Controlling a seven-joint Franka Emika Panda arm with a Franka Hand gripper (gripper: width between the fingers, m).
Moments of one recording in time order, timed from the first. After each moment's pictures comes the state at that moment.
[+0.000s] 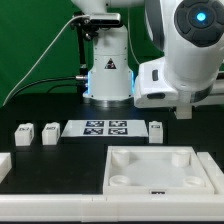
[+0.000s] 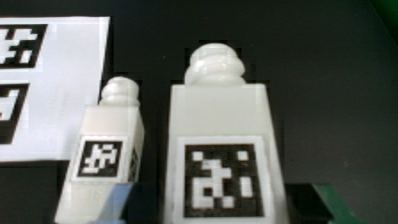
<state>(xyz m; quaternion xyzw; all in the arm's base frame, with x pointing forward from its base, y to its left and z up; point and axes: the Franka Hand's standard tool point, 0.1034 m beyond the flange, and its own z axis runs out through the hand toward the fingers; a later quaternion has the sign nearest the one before) 0.407 0.142 0.072 -0.90 0.03 0.42 0.06</state>
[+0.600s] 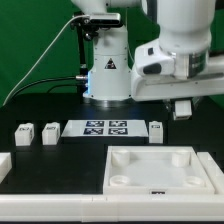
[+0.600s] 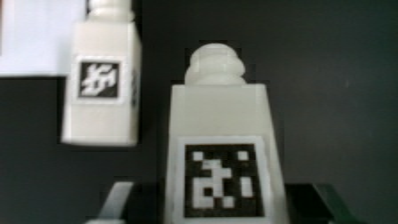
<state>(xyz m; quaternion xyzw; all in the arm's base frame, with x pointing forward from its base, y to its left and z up) 0.445 0.125 0.096 -0.98 0.02 0.16 0.07</state>
